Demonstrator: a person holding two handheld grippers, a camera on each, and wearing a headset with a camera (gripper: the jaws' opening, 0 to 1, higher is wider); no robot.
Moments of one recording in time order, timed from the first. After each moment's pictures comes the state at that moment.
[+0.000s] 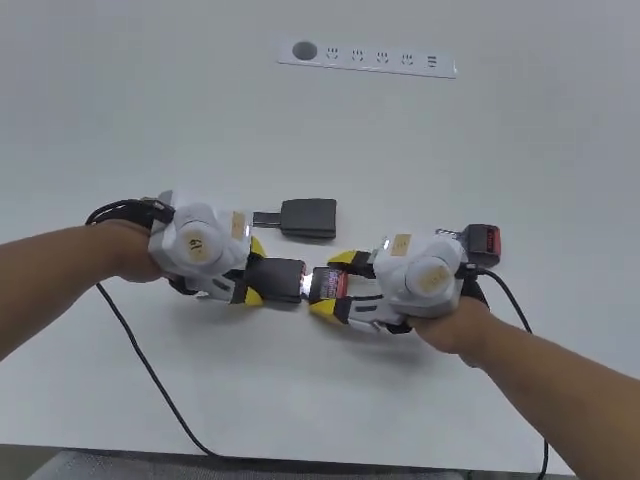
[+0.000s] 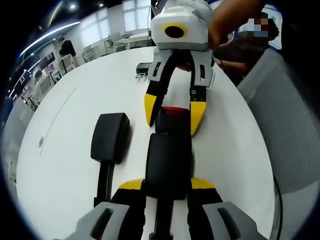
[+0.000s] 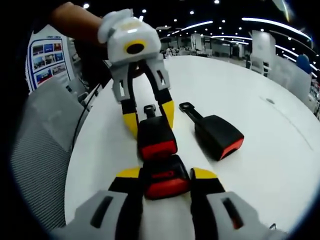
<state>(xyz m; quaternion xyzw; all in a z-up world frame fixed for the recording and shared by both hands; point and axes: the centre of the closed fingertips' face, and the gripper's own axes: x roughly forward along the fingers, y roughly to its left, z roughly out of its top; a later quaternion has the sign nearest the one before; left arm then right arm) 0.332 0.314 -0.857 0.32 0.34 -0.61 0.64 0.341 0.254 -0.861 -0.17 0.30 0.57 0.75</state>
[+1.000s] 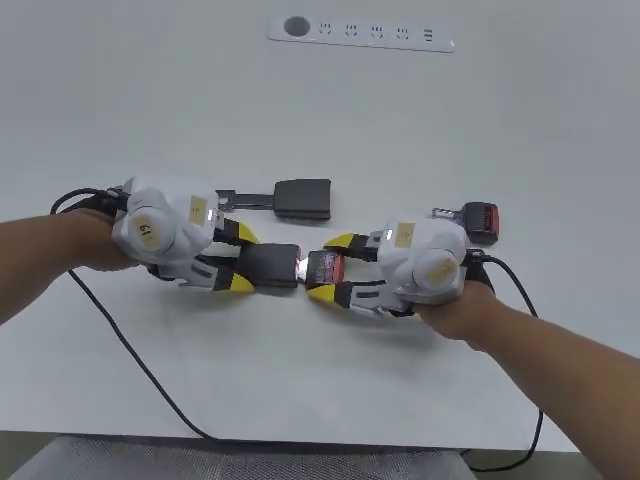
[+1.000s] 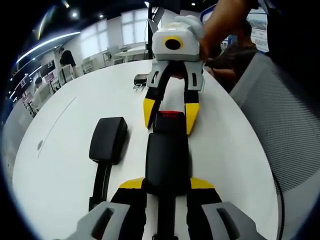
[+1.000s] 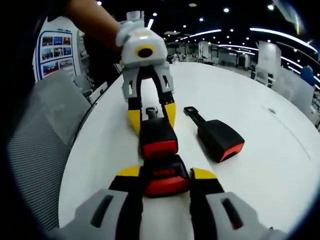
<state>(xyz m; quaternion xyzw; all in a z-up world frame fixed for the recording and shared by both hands) 0.323 0.312 -0.855 0.29 0.29 -0.64 0.65 0.329 0.252 -0.857 -0.18 0.26 0.59 0.74</state>
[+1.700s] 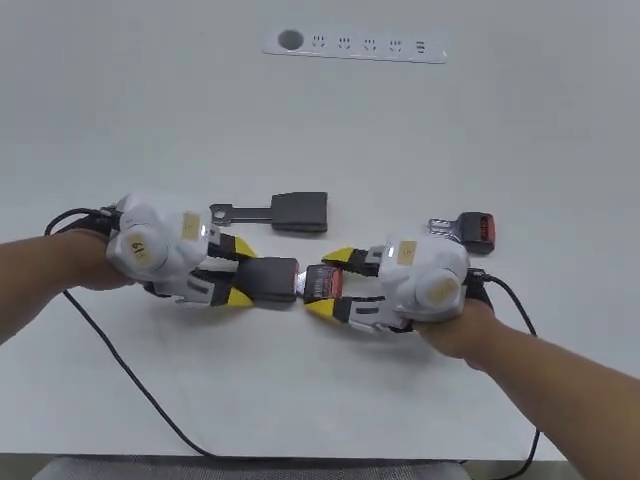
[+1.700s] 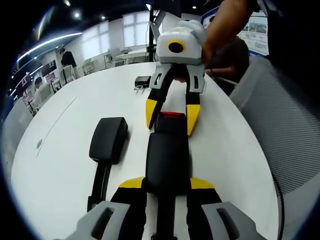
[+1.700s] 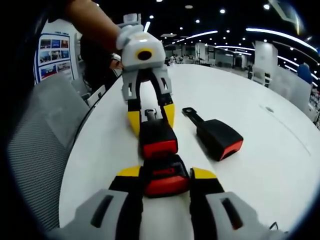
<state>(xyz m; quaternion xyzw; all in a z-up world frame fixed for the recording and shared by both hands) 0.323 0.313 -0.854 0.27 0.29 -0.65 0.65 0.327 0.252 -0.857 -0.17 0.26 0.58 0.76</state>
